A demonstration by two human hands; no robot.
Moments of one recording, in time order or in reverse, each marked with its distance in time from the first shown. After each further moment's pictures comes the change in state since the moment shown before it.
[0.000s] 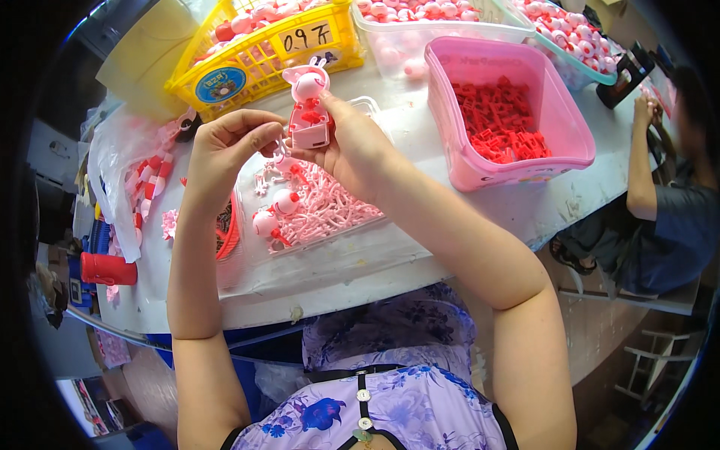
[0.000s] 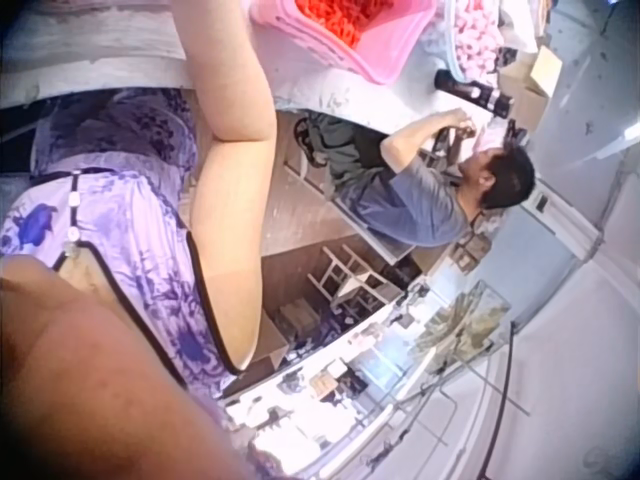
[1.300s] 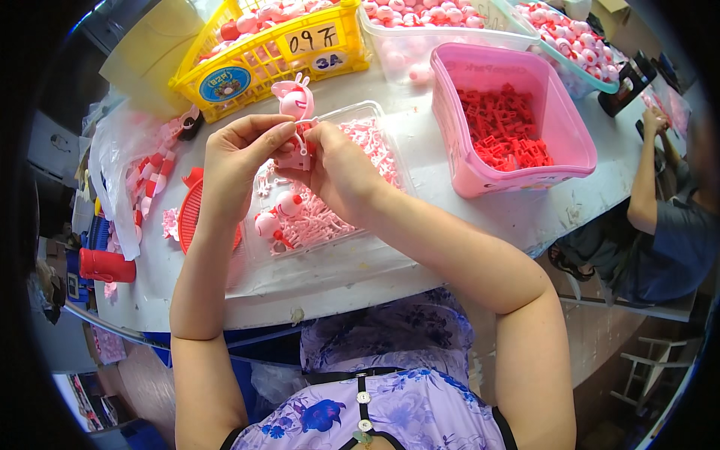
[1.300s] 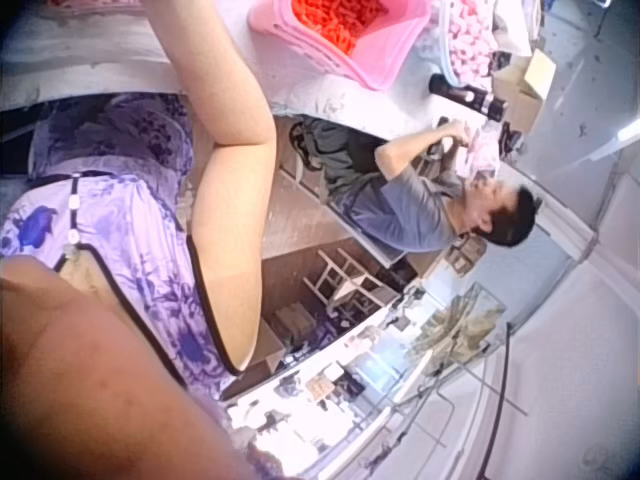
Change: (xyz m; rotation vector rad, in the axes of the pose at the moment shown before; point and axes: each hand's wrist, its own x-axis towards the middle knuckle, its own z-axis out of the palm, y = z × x) left_hand -0.005 -0.004 0.021 -0.192 0.178 -0.068; right_hand -0.001 0.025 -0.001 0.115 -0.232 0.043
